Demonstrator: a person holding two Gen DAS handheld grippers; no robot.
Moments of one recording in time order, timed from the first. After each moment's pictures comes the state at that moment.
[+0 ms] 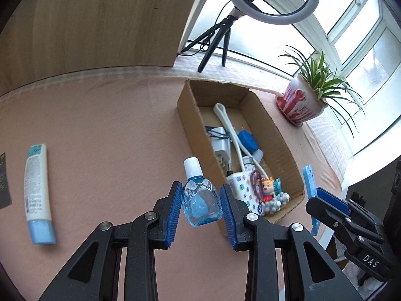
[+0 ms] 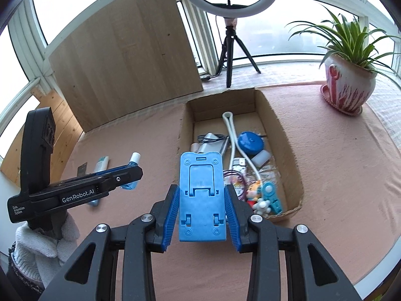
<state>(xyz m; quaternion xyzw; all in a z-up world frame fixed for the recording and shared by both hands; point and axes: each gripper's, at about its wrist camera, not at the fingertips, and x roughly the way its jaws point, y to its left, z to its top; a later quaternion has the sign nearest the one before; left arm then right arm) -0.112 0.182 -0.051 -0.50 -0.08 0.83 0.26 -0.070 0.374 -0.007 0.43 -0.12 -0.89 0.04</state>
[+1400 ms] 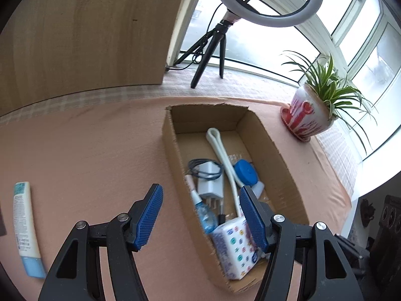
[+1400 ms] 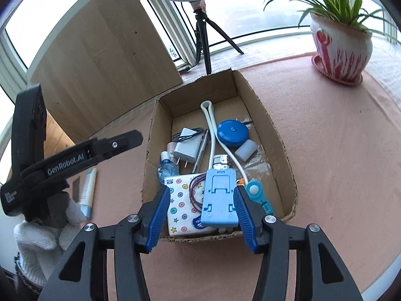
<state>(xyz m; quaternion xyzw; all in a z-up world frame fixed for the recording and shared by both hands) -0.154 0.238 -0.053 -0.48 -0.06 0.85 0.23 -0.093 0.413 -0.046 0.45 -0.19 -0.87 0.03</state>
